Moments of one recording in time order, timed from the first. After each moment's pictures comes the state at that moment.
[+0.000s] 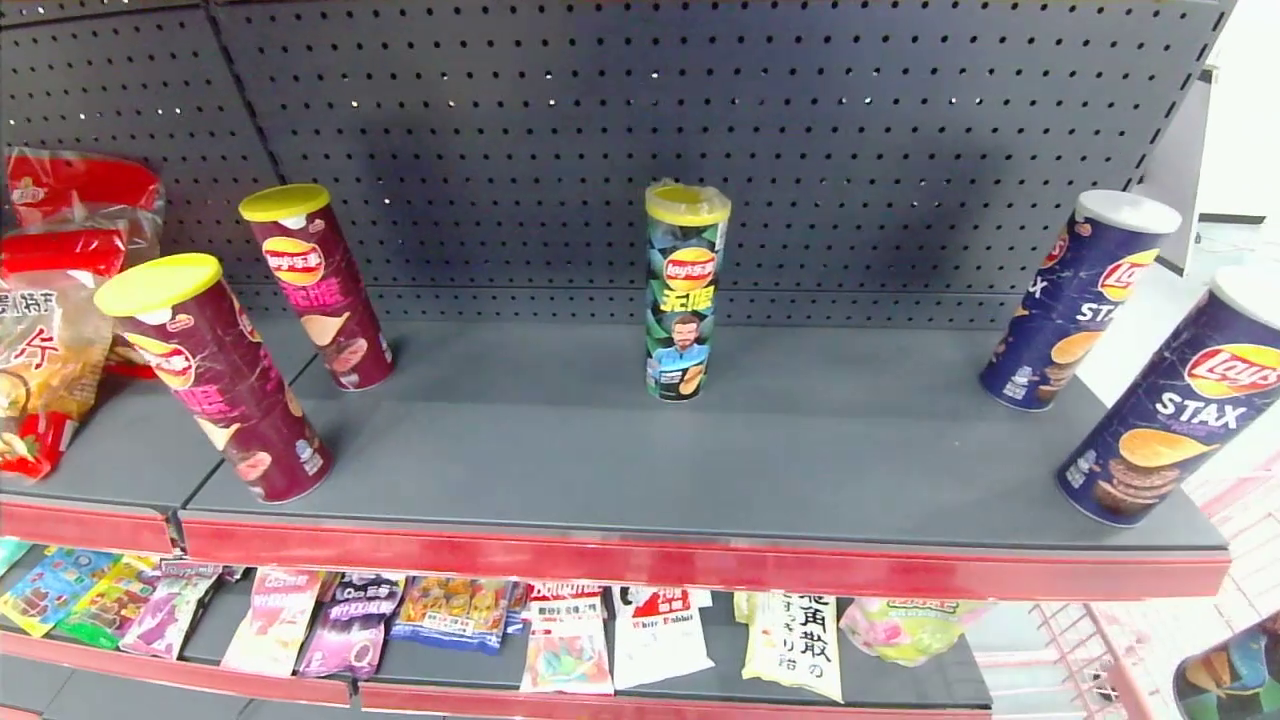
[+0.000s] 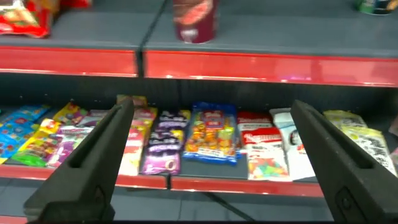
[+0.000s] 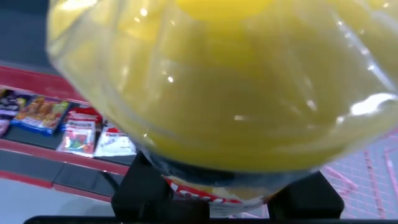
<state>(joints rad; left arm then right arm) 0.00 0.00 0.00 0.00 0.00 0.00 0.05 0.45 -0.38 0.05 0.06 -0.09</state>
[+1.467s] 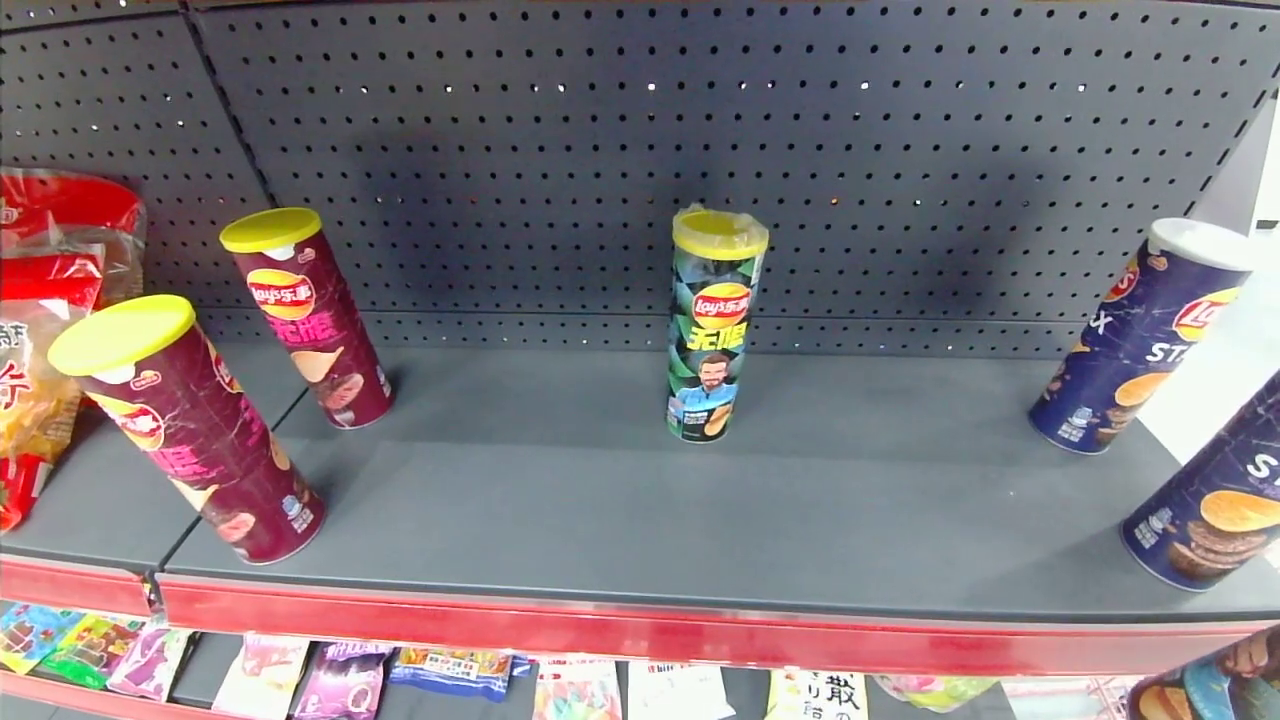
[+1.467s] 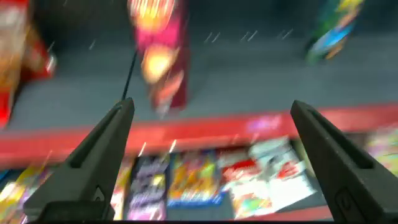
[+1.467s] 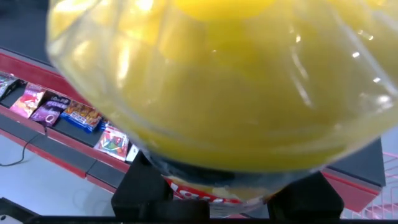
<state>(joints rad) -0.03 0.14 -0.22 -0.02 -0.19 -0.01 0.12 0.42 -0.37 0.06 0.21 -0.09</state>
